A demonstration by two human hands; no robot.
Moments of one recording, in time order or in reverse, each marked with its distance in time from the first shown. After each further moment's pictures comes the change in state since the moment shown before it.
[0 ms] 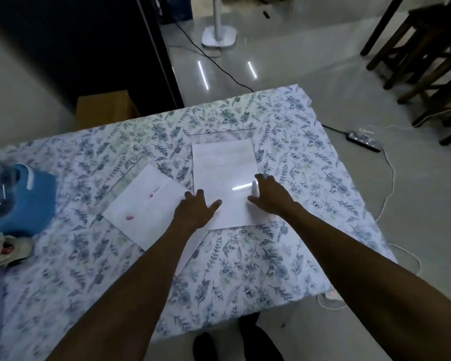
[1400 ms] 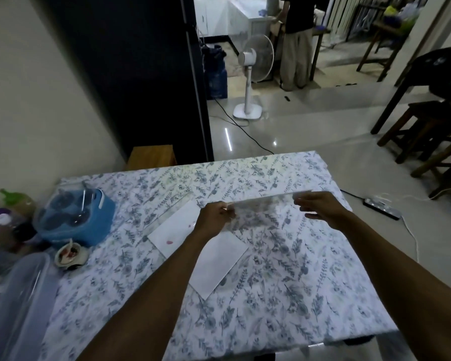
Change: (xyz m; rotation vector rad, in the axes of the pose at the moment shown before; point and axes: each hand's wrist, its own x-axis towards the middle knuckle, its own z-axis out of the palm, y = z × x) left_hand -0.060 -0.027 -0.087 -0.846 0.175 0.223; right_hand -0.055 0.002 -0.129 0.927 0.048 -0.010
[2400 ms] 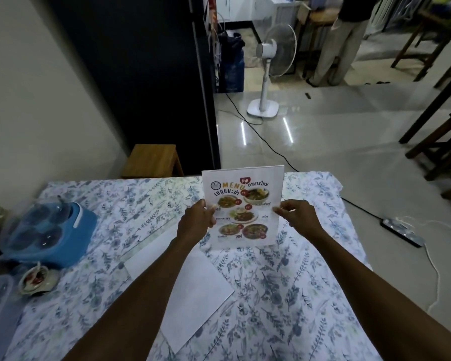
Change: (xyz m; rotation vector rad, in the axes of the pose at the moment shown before) left_hand 0.120 0.030 -0.001 0.228 0.236 -0.079; right_hand 0.148 -0.021 0.015 -0.378 0.056 -0.246
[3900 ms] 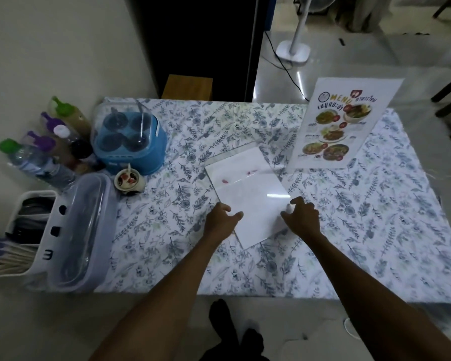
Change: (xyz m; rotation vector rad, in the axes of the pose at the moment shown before) left_hand -0.168 -0.251 -0.077 -0.097 -0.165 -0.324; right_hand -0.209 -0.039 0.281 -0.469 -0.030 0.332
